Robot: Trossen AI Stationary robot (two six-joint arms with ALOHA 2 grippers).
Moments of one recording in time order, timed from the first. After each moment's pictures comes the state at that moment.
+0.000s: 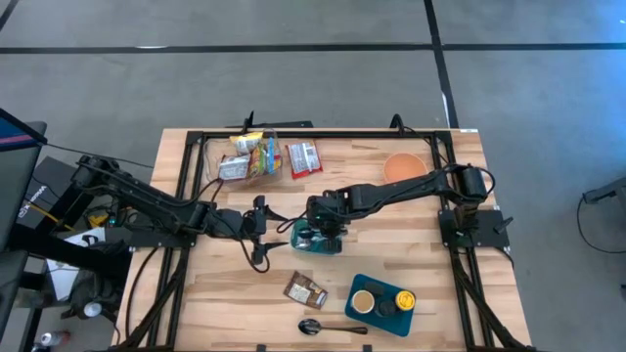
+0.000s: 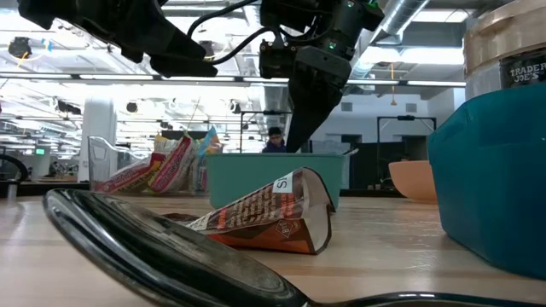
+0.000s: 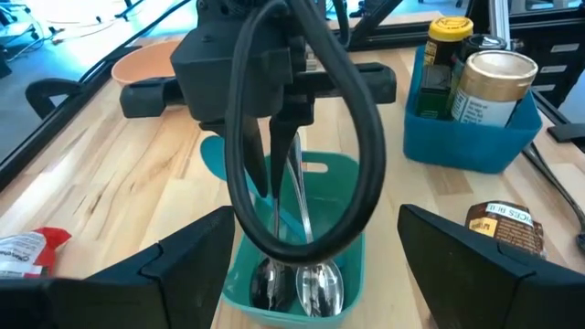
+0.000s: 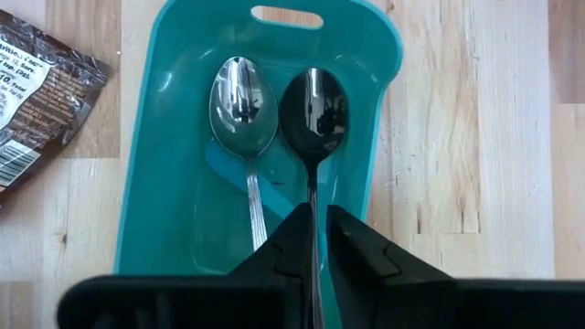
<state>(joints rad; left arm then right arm) -0.31 1.16 0.53 0.23 -0.36 -0.03 0.06 1.93 1.44 -0.68 0.03 0.05</state>
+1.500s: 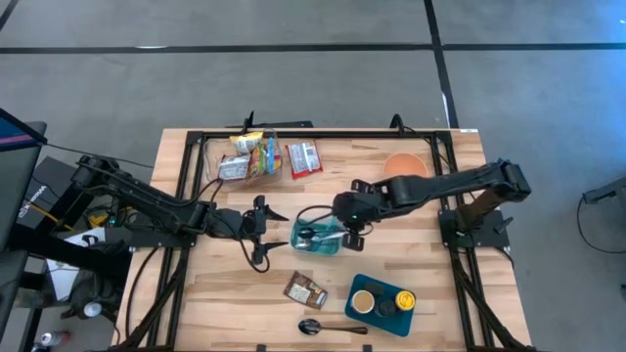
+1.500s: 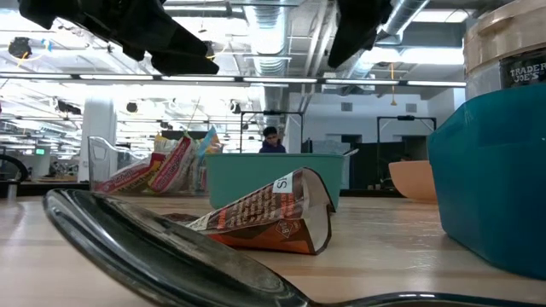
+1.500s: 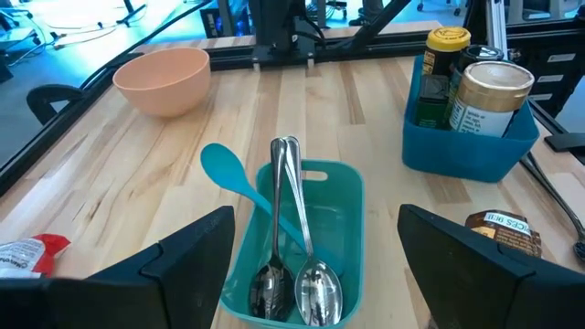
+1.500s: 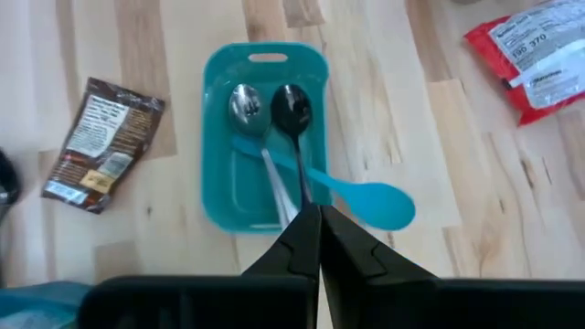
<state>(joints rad) -0.31 1.16 0.53 0.25 -0.36 -0.03 0.16 1.61 1.44 -0.90 0.19 0.28</state>
